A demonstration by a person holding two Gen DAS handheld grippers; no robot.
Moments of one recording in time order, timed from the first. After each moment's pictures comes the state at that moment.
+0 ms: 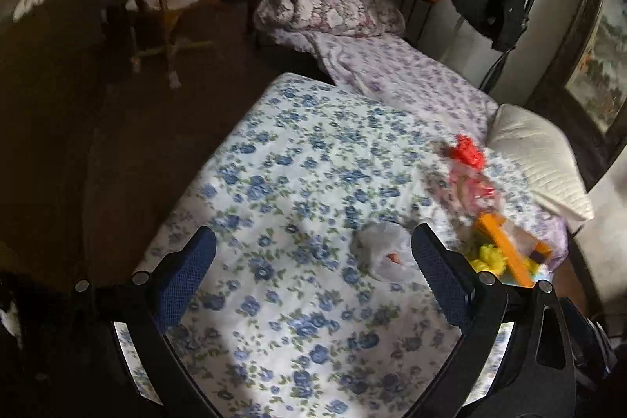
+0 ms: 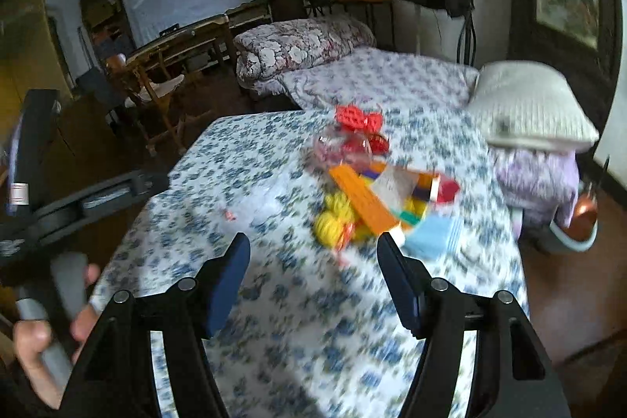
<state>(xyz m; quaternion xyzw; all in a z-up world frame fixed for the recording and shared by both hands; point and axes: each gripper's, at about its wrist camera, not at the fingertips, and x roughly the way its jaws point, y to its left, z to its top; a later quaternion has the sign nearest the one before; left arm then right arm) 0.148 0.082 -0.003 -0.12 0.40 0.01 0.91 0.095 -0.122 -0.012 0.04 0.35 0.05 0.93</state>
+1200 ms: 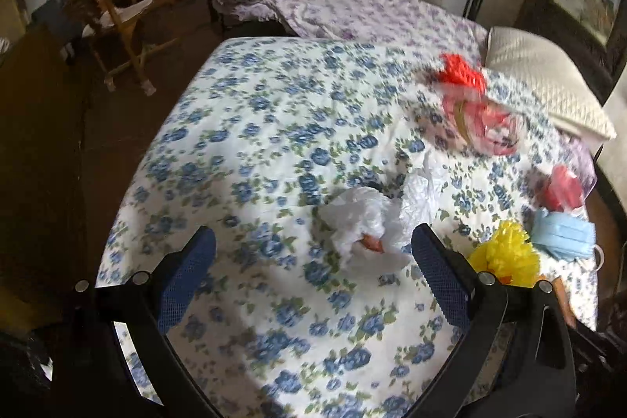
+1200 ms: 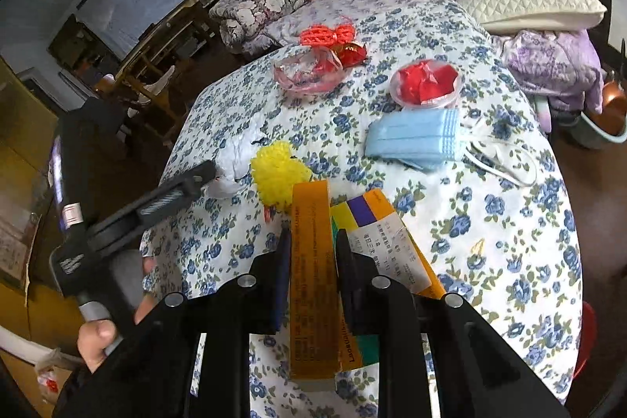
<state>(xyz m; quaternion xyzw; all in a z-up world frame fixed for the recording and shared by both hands) 0.194 0.016 -0.056 0.01 0.46 -0.02 0.89 0.091 -0.161 -0.058 0.20 0.45 0.08 0.87</state>
